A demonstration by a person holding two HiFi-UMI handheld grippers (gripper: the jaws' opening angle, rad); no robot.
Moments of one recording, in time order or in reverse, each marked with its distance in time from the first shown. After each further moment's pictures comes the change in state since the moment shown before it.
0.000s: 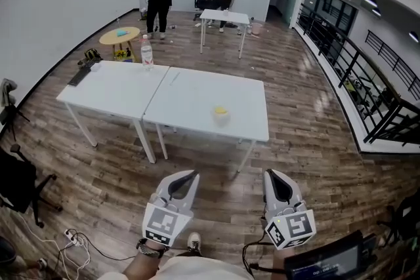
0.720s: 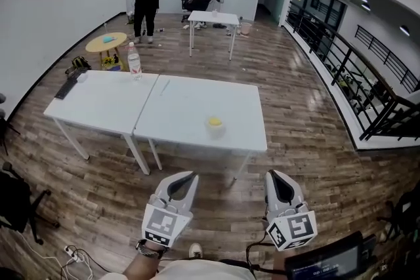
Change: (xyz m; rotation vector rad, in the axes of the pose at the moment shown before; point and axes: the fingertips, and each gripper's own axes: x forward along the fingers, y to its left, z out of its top) left arm 0.055 0.042 -0.006 0.017 -0.006 -0.063; right arm 0.049 -0.028 0.001 -0.010 -0.001 -0.081
